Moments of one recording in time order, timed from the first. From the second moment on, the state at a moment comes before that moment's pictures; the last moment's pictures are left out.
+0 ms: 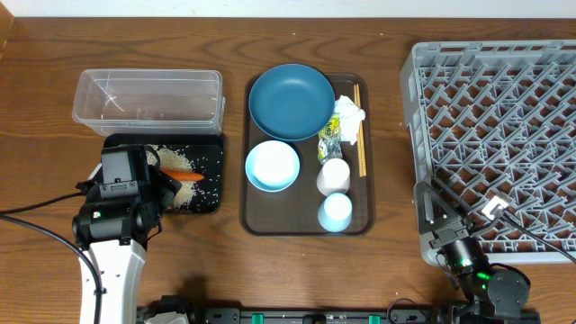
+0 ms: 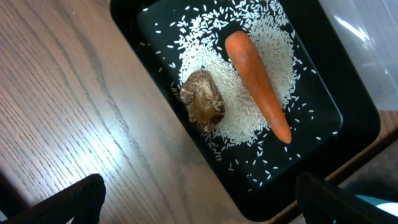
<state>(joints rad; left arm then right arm) 0.13 1.03 0.87 -1.02 -0.20 -0.85 -0.10 0.02 0.02 0.17 -0.52 1.07</state>
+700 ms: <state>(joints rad) 0.13 1.03 0.87 -1.02 -0.20 -0.85 -0.10 0.31 0.47 0.17 -0.60 0.86</state>
